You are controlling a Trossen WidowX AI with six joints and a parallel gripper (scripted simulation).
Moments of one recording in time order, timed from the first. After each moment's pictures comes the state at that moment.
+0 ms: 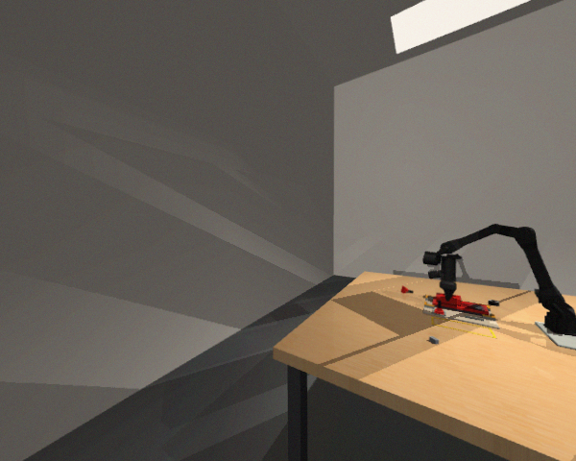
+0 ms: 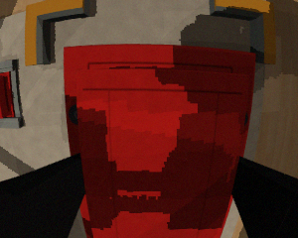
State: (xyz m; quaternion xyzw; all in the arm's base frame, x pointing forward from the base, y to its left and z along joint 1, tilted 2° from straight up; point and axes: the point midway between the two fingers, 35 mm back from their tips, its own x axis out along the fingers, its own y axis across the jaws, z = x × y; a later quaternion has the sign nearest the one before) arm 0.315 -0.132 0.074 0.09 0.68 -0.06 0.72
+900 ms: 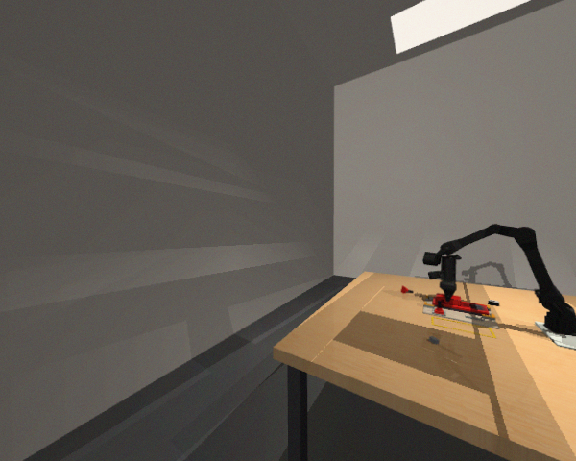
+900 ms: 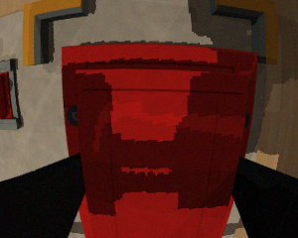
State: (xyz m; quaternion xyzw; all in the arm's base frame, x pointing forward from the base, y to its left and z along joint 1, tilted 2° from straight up) arm 0.315 -0.132 0.071 0.09 0.68 -0.06 0.72
